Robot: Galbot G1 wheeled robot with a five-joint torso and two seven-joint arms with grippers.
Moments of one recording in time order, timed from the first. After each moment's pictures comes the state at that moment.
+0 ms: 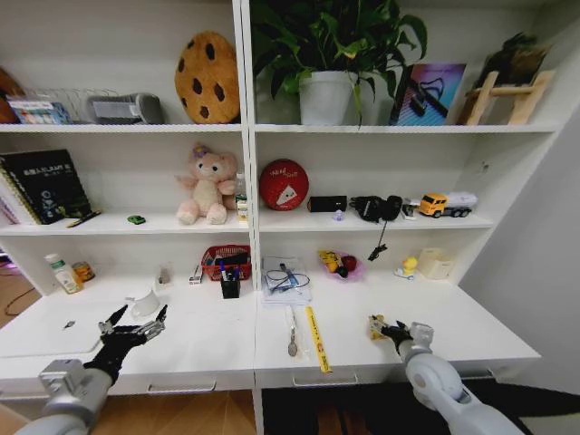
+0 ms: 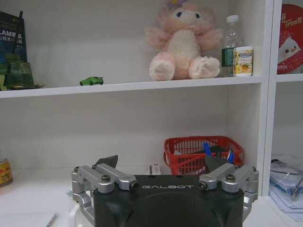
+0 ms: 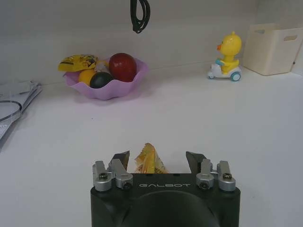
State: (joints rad) left arm 1.83 -1.11 -1.01 -2.37 -0.60 0.30 -0.07; right arm -1.36 0.85 0.41 1.88 0.94 -0.32 0.53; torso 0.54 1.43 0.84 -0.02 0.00
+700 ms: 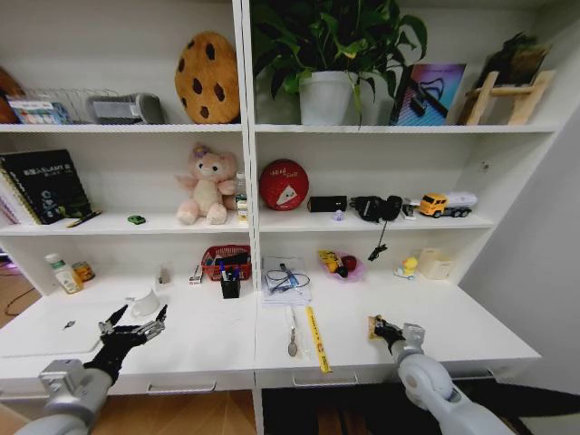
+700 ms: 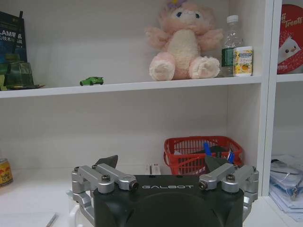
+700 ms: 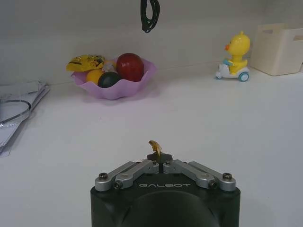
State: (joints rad) left arm 1.83 -1.11 -1.01 -2.37 -0.60 0.30 -0.07; right arm -1.34 0.86 0.38 1.87 0.92 -0.31 0.53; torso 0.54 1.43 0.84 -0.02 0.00
